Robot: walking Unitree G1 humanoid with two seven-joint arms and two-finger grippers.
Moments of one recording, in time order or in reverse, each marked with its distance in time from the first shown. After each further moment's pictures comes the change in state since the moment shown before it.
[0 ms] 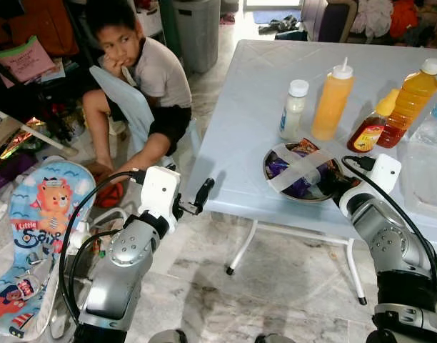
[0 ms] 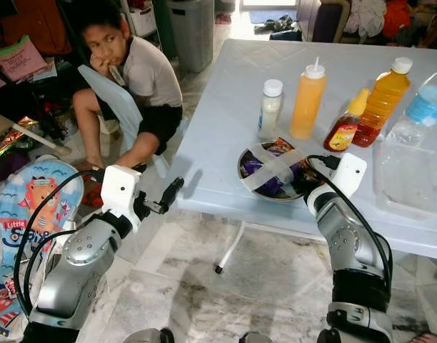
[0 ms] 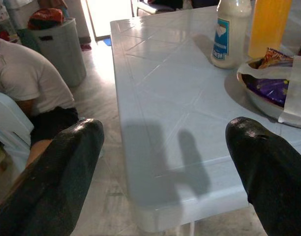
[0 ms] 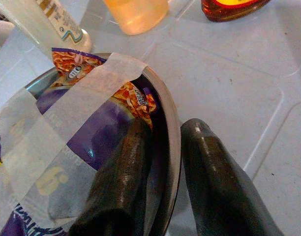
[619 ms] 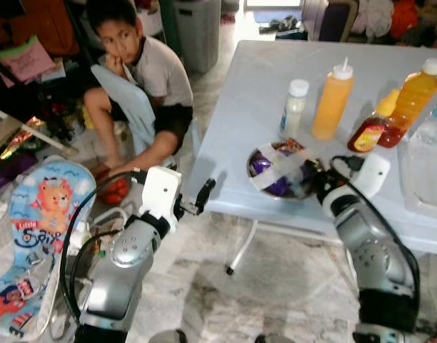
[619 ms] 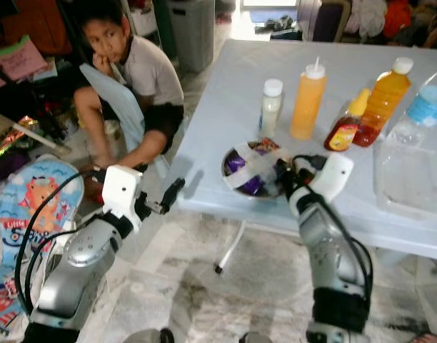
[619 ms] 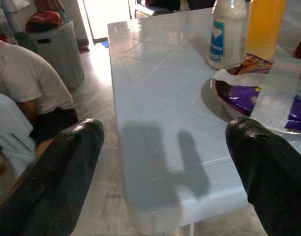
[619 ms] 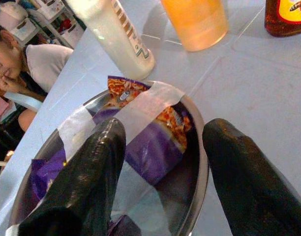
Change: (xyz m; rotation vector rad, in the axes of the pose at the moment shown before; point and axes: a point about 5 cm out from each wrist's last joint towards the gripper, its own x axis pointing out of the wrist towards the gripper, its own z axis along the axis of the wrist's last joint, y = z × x) left arm 0.001 -0.003 0.001 0.004 -0.009 -0.015; right arm -0.021 0.039 -0.012 0.044 -0.104 0.113
